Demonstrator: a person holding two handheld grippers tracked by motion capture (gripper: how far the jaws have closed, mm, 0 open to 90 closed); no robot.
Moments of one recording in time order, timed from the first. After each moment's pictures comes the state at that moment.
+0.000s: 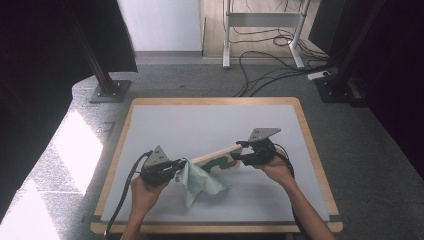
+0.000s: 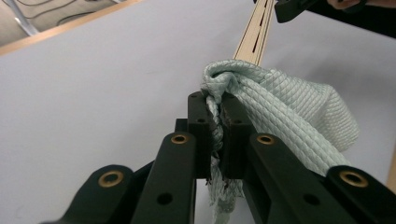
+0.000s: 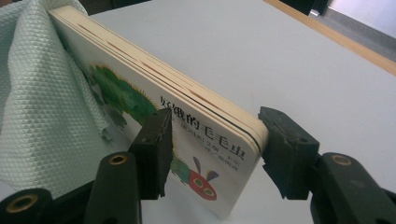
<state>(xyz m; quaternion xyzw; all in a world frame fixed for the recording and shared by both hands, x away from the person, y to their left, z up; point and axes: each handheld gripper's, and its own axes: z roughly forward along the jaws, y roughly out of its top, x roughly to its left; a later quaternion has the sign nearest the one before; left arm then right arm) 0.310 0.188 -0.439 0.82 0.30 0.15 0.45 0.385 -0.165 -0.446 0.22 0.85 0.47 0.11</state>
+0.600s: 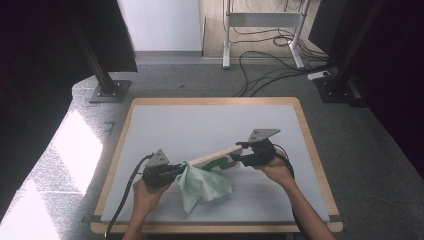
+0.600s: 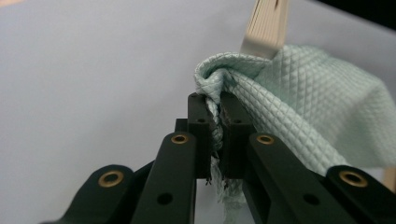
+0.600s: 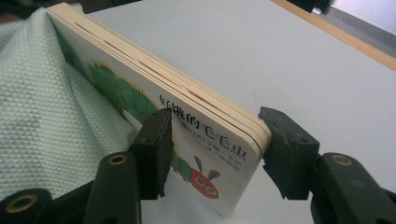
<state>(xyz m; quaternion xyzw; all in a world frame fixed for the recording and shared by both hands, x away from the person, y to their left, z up) 0.316 0.188 -0.467 0.84 0.31 0.11 0.44 0.384 -0.165 -0.448 0.22 0.85 0.47 0.11</state>
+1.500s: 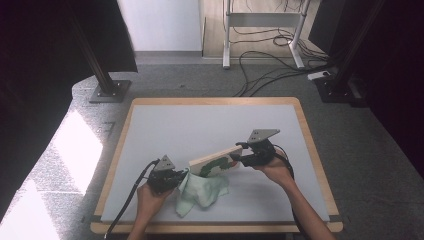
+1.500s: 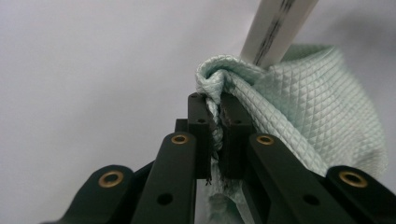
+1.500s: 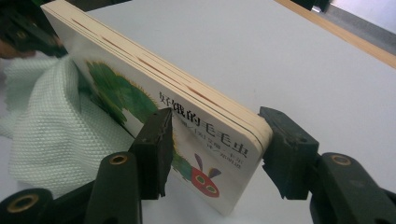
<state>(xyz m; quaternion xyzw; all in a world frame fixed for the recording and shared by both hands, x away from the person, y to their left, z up) 0.317 0.183 -0.487 0.84 0.33 0.10 0.41 0.384 -0.164 -0.449 0.22 0.85 0.47 0.11</state>
